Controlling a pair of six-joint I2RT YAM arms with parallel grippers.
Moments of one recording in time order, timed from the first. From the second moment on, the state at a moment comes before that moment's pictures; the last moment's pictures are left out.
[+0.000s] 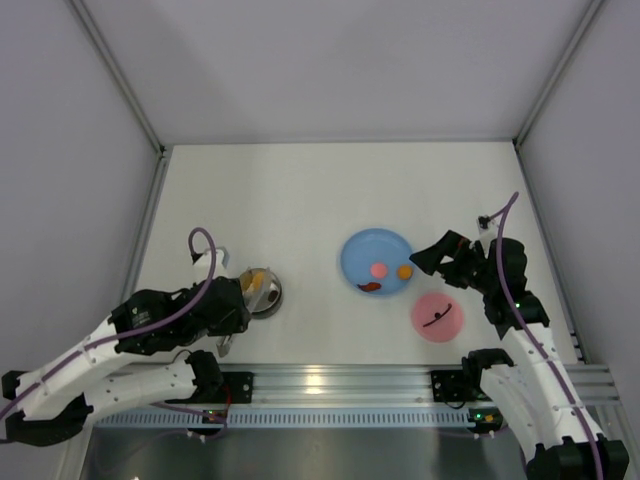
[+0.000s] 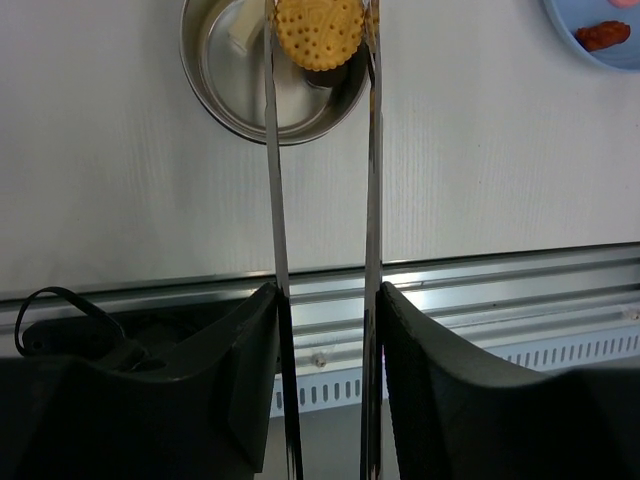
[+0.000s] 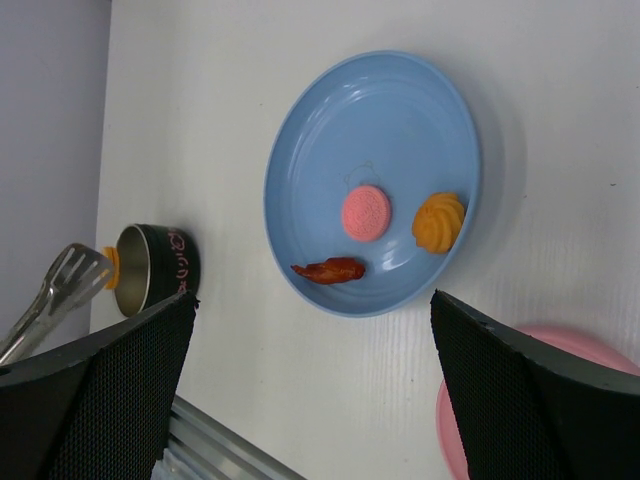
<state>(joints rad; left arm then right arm) -1.09 0.71 1.04 -1.36 -0.45 -1.03 0.08 0.66 0.50 -0.32 -0.42 0.63</state>
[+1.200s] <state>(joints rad) -1.09 1.35 1.37 -1.04 -0.34 -0.71 0.08 0.64 0.50 -0.33 -0.42 0.62</state>
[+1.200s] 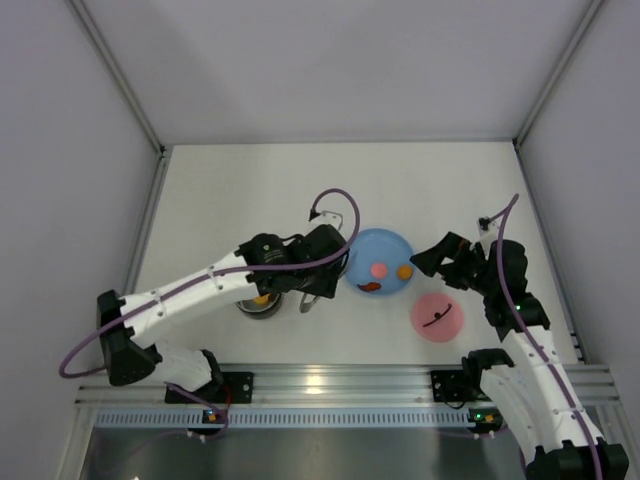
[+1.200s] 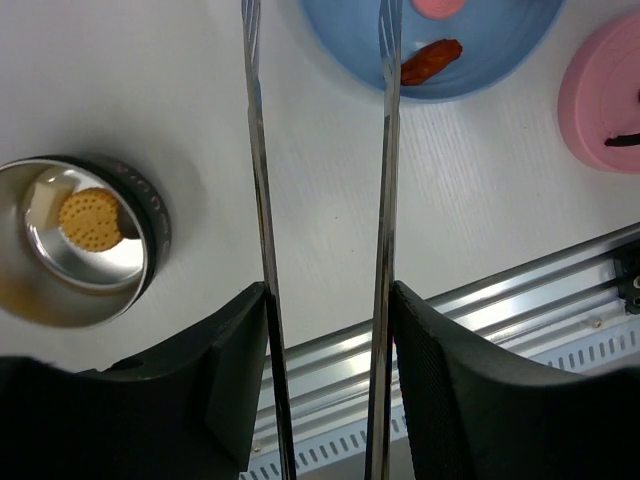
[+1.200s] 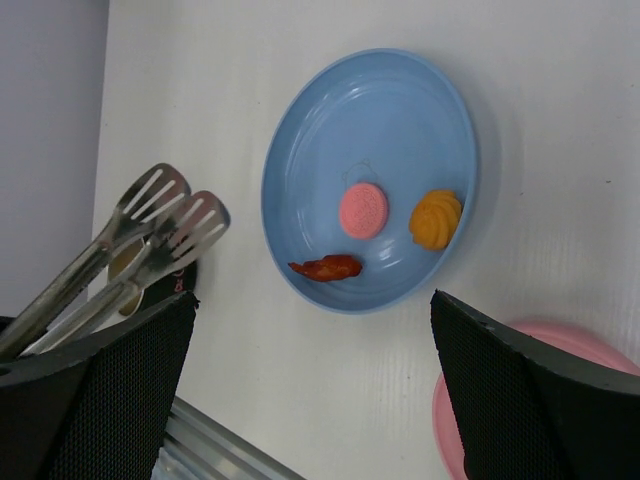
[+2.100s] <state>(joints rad) -1.09 1.75 1.49 -0.81 -0.21 -0.60 0.08 0.63 0.50 -0.37 -0.41 0.60</state>
